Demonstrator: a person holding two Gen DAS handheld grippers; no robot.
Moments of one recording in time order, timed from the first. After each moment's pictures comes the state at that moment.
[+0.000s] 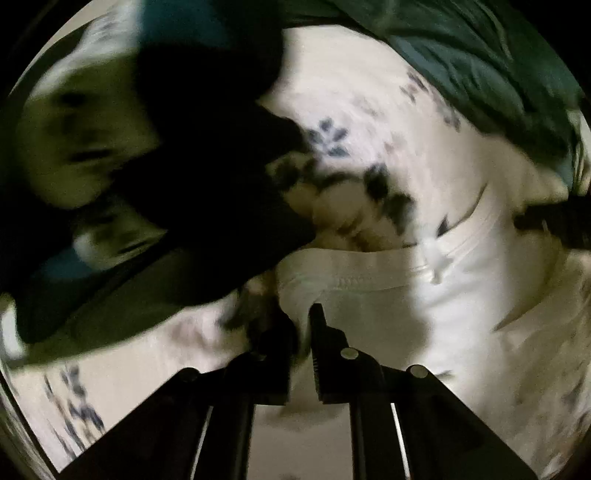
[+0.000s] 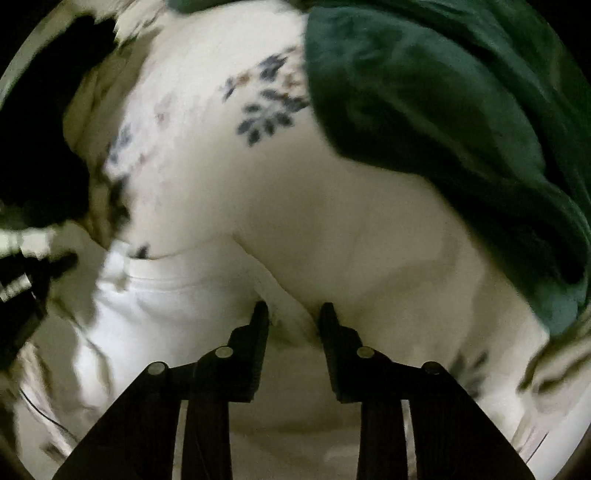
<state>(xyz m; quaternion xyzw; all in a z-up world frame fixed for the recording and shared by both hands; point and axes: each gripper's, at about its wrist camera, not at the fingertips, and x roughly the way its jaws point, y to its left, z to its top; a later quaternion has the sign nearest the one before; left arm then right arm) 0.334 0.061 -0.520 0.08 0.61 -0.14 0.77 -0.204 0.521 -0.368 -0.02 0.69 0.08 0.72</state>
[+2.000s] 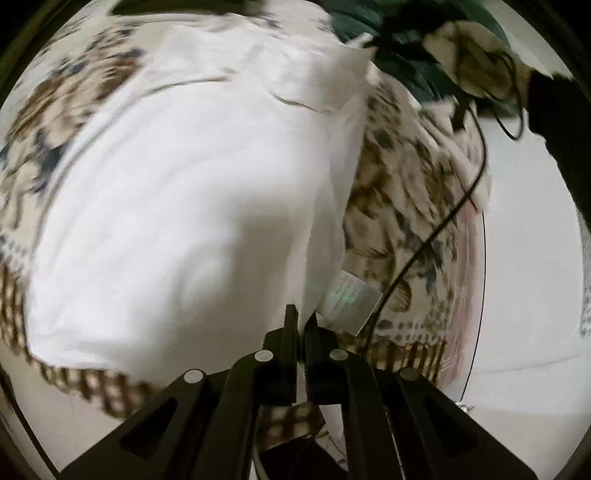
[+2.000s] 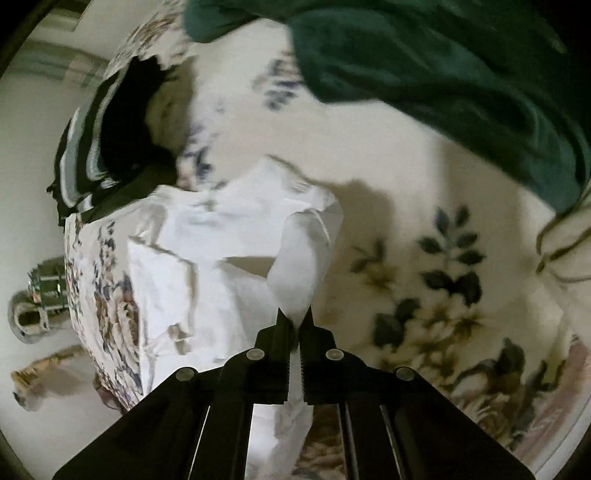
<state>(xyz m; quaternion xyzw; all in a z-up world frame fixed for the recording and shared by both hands) -0.507 0.283 -0.366 -0.18 0.64 -0.09 0.74 -0.287 0.476 -0.306 0.10 0.70 0.16 0.68</state>
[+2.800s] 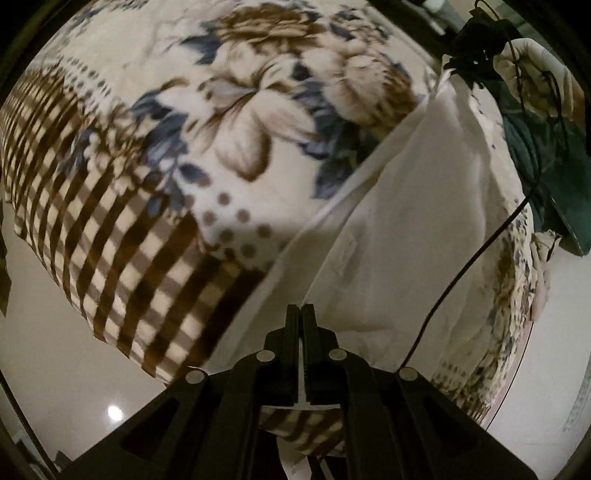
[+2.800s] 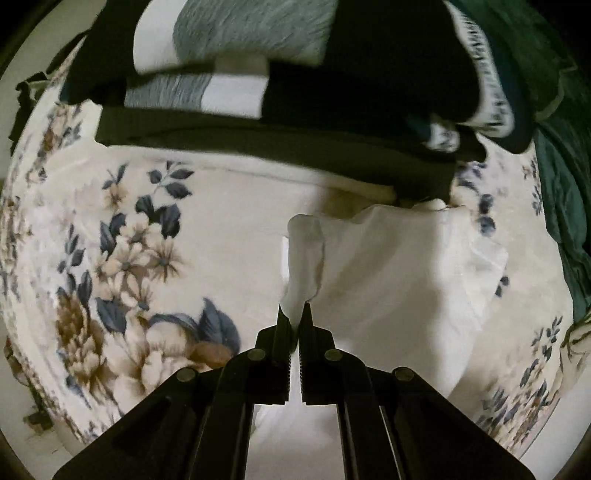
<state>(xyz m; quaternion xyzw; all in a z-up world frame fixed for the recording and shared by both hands) -0.627 0.602 -0.357 -0.29 0.63 0.09 0.71 -0.305 0.875 -0.333 -0.12 0.69 0.13 0.70</state>
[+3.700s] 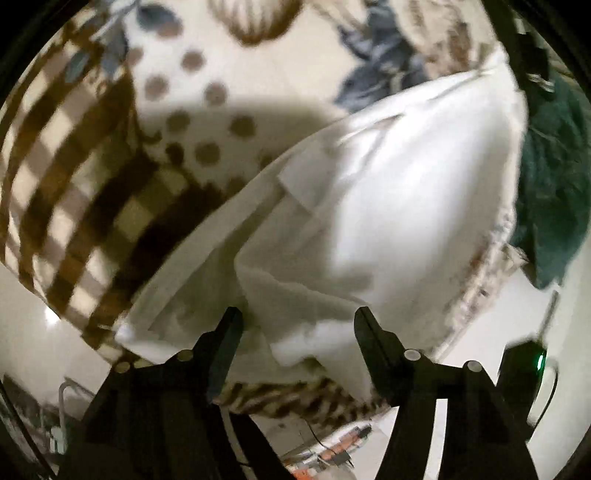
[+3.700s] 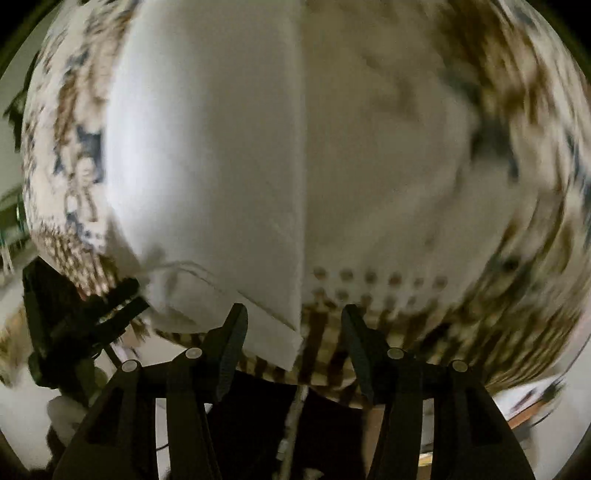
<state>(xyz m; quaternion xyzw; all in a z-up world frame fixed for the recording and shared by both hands) -0.714 0.716 -0.393 -0.46 0.69 0.05 0.55 -0.687 0.607 -0.353 0.06 0.83 0.10 0.55</state>
